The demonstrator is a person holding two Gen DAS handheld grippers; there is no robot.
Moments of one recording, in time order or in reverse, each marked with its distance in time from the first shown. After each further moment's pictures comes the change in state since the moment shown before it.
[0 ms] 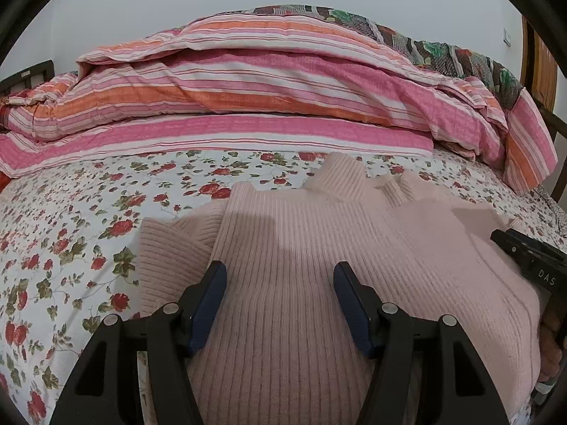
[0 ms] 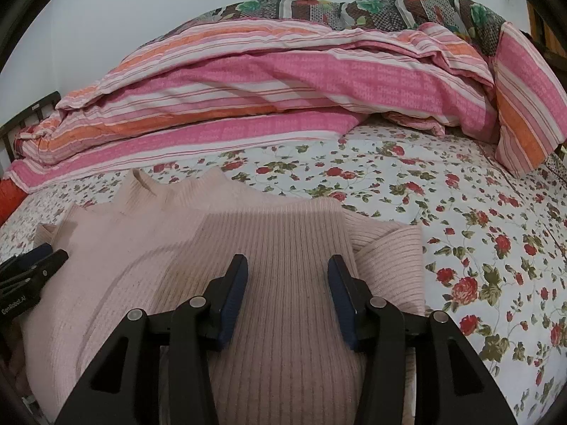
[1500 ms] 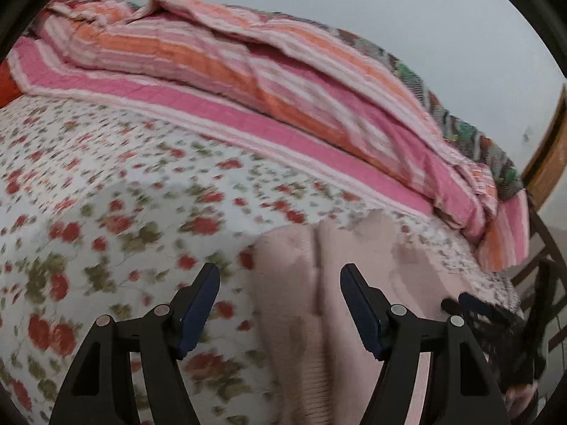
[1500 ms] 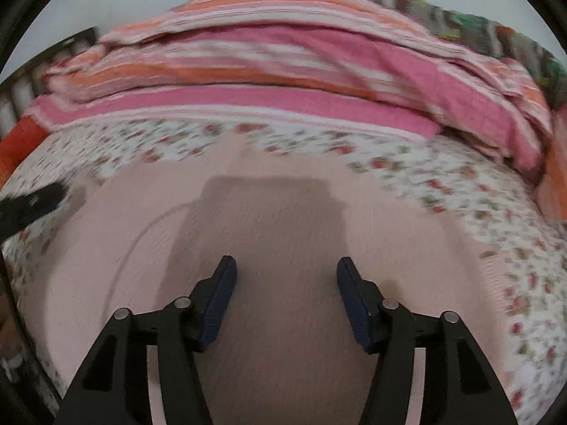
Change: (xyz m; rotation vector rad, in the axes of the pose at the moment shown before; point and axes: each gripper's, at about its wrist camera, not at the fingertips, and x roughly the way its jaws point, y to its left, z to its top) left arm -0.024 0.111 0.023 -0.316 0.020 -0.181; right arm -0.009 0.095 0.025 -0.177 0.156 -0.010
